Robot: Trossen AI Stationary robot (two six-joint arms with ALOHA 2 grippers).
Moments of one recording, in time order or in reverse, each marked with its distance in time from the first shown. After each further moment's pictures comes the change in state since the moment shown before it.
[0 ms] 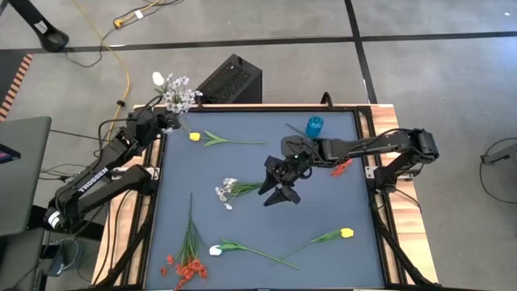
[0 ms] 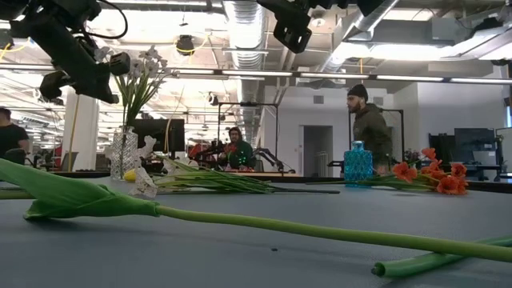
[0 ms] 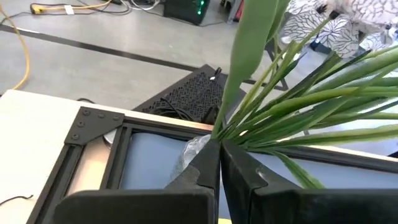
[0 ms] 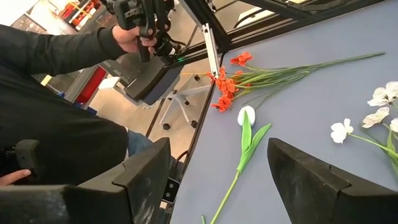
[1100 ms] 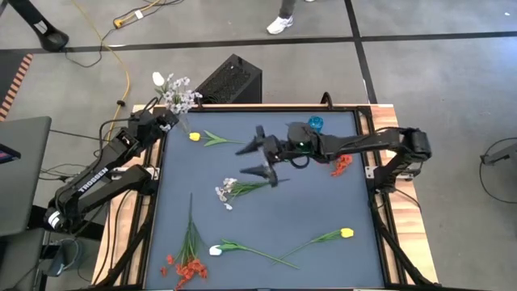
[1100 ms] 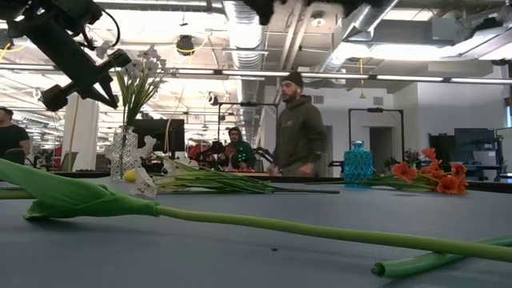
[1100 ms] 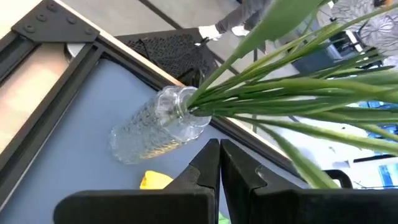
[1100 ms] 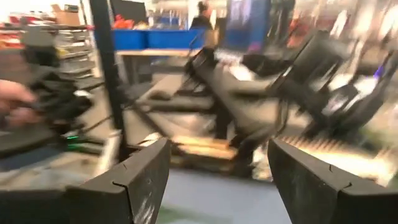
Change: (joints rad) left arm 0.000 0.000 0.000 -0.059 0.136 -0.468; right arm -0.064 0.067 0.002 0.516 0.318 -0.390
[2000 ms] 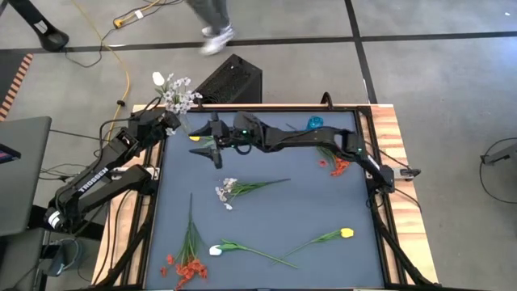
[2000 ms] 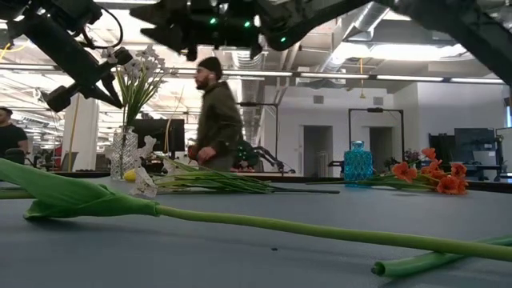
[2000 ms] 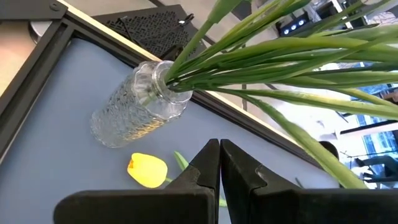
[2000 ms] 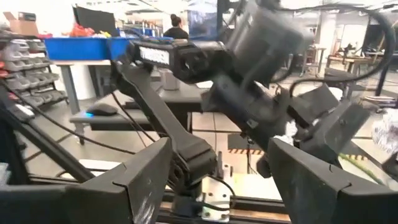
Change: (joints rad) left arm 0.000 0.000 0.000 -0.001 0.110 0.039; right arm -0.111 0.651 0.731 -0.007 0.008 0.022
